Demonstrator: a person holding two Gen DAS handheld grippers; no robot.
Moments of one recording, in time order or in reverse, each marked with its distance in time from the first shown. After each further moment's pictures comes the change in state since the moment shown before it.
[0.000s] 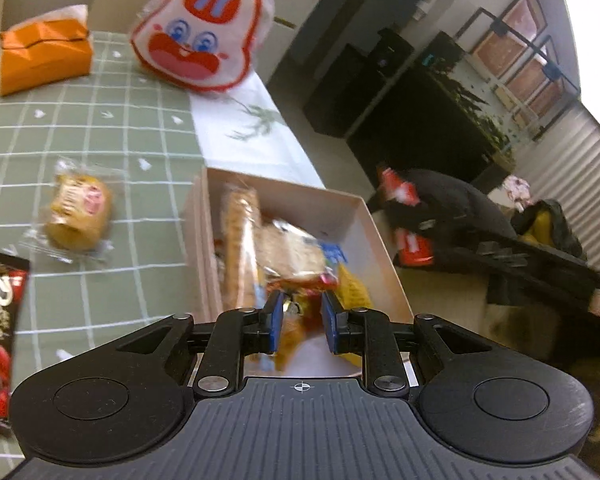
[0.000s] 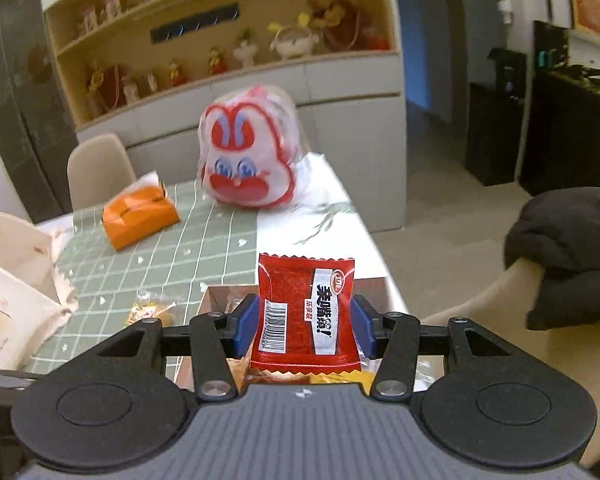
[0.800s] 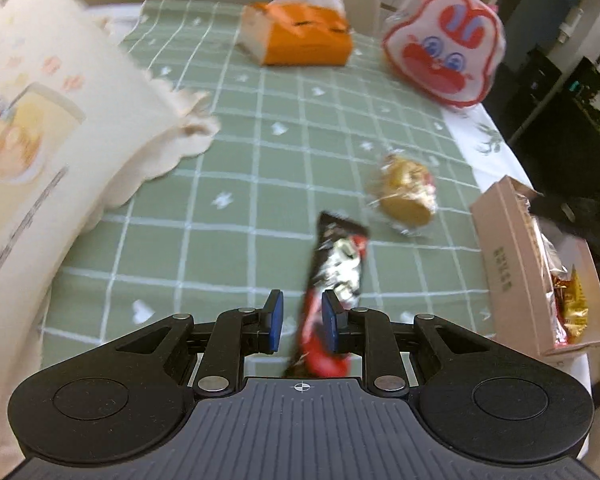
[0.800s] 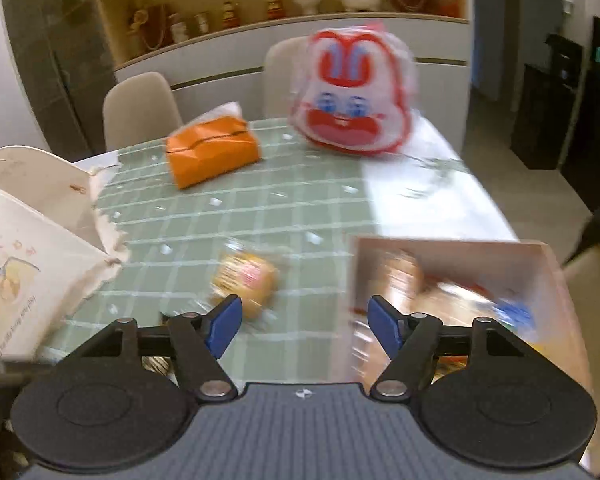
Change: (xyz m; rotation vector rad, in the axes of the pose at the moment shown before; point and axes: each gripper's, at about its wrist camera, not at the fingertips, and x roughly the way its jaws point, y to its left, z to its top) left arm -0.094 0.174 -0.034 -0.158 0.003 0.407; right arm 0.056 0.141 -0.021 -0.087 0.119 0.076
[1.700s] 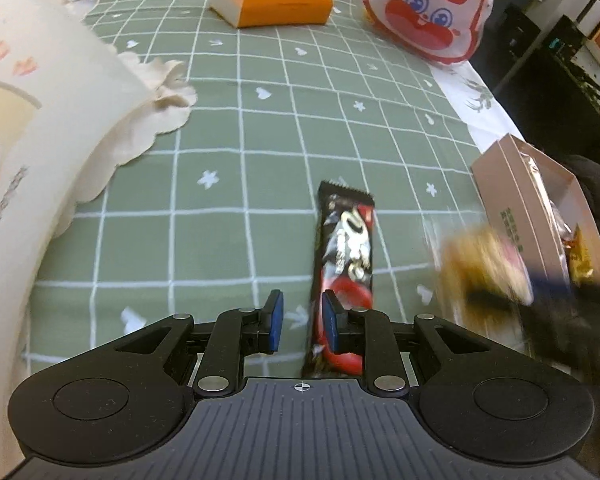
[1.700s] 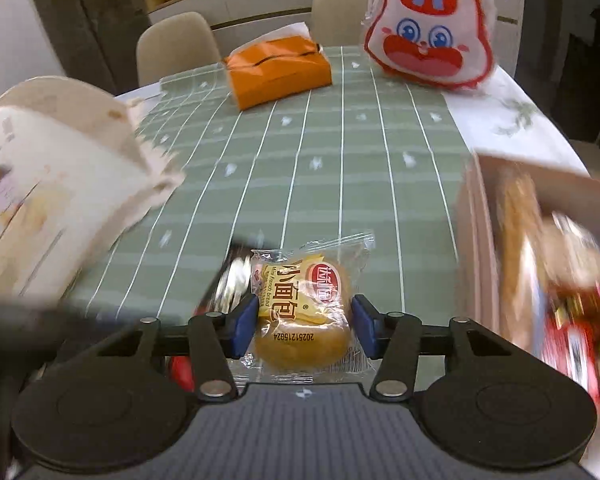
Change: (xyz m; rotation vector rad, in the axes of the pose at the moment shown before) left arm 0.030 -0.002 0.008 0.101 0.099 -0.041; right arm 0.020 0.061 -0.053 -0.043 0.166 0.093
